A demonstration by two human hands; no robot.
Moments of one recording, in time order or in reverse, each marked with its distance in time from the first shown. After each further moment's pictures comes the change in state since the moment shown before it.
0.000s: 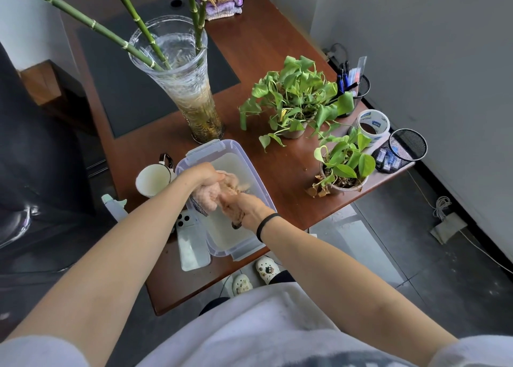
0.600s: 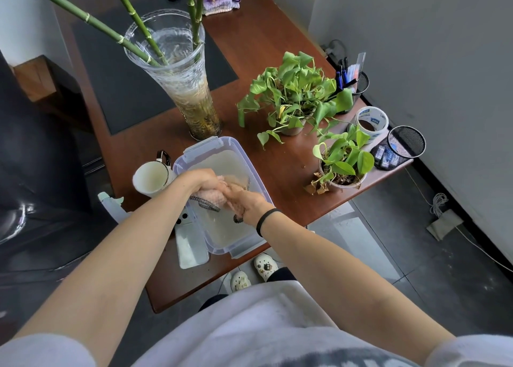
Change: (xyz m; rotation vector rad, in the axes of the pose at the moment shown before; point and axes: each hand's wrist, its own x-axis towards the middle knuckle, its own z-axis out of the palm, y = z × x) left_hand -0.003 -0.003 0.010 0.086 -0.116 0.049; right_hand 0.005 -0.004 -0.009 0.005 0.057 -0.063
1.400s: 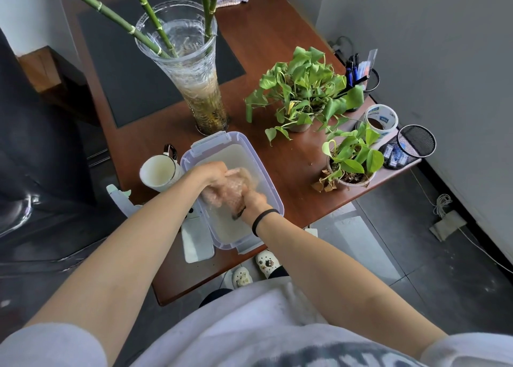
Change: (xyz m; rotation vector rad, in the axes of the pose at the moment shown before) left_hand -0.006 0.002 0.001 0.121 0.024 0.063; right_hand 0.001 0.010 0.013 0.121 0.231 0.028
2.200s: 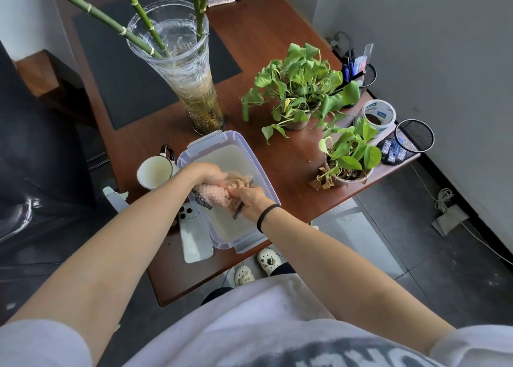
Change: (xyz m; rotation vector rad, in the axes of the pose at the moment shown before) left_hand -0.004 0.005 -0.005 -0.037 -0.037 -0.058; right_hand 0.018 -0.003 -0.002 -0.109 -0.152 -0.015
